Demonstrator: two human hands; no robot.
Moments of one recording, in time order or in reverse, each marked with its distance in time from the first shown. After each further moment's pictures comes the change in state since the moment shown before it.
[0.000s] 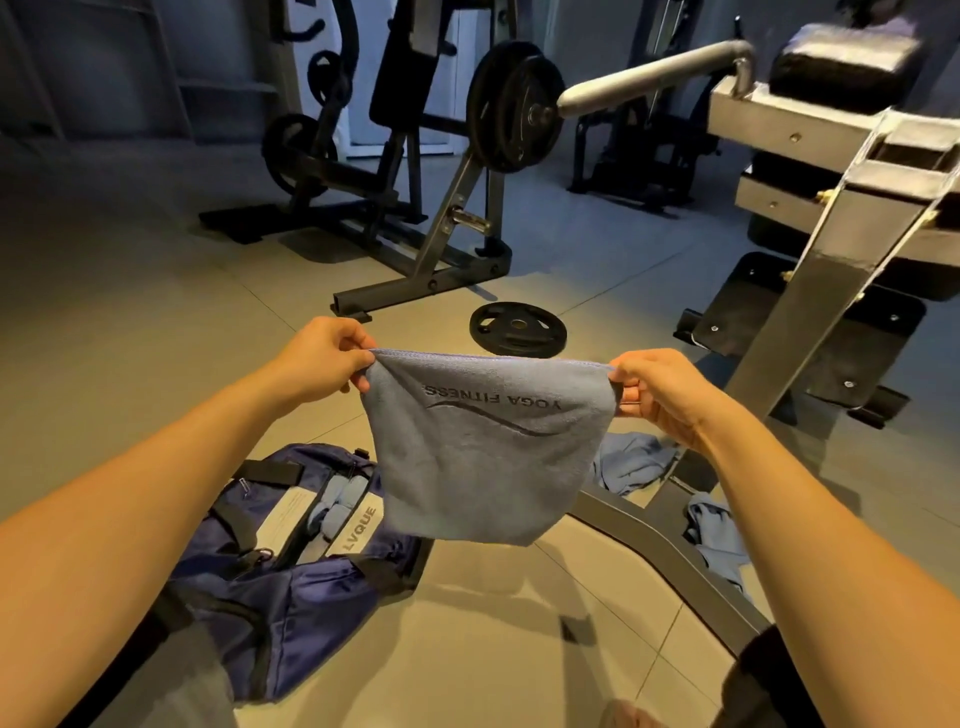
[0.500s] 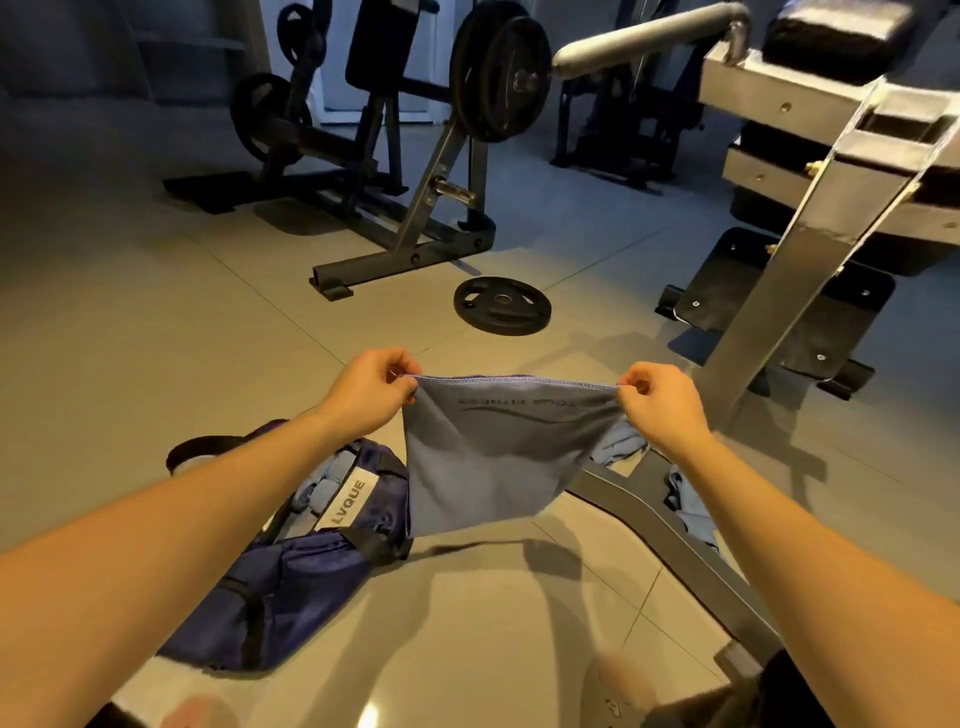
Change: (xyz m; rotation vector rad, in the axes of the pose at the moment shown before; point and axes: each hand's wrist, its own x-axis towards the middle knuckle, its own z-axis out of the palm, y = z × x) left_hand -0.010 -0.023 0.080 -0.127 -0.073 0.047; right_hand -0.007 0.067 -0.005 -0.782 0.394 -0.199
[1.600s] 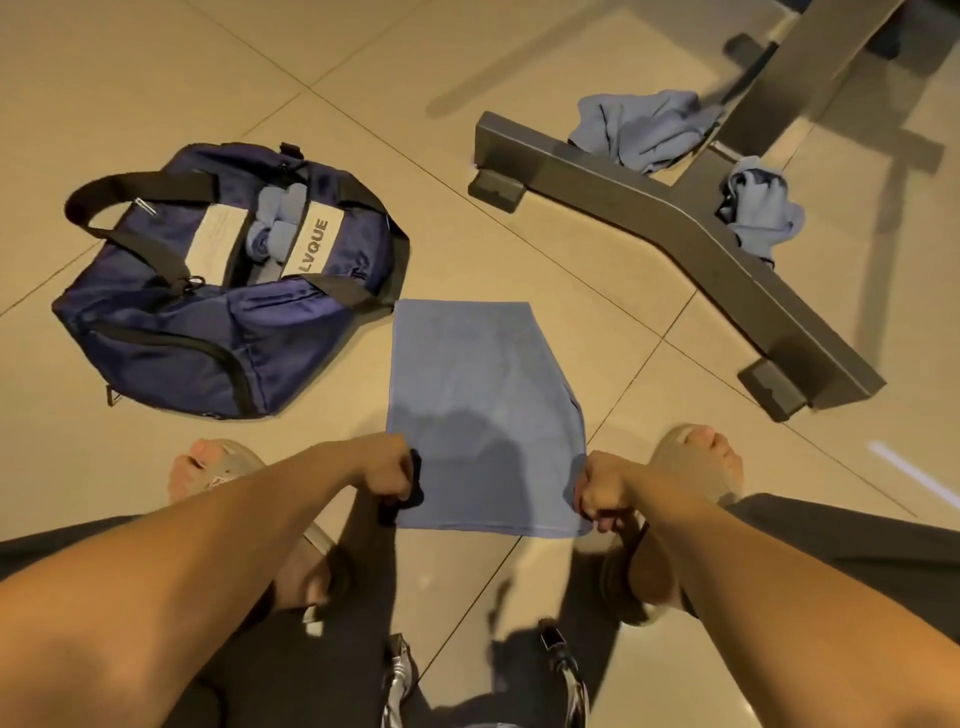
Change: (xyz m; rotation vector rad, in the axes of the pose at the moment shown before) left_hand -0.208 -0.199 0.198 0.625 -1.248 -0.334; right_hand -0.286 0.153 0.191 -0.148 -1.385 0.630
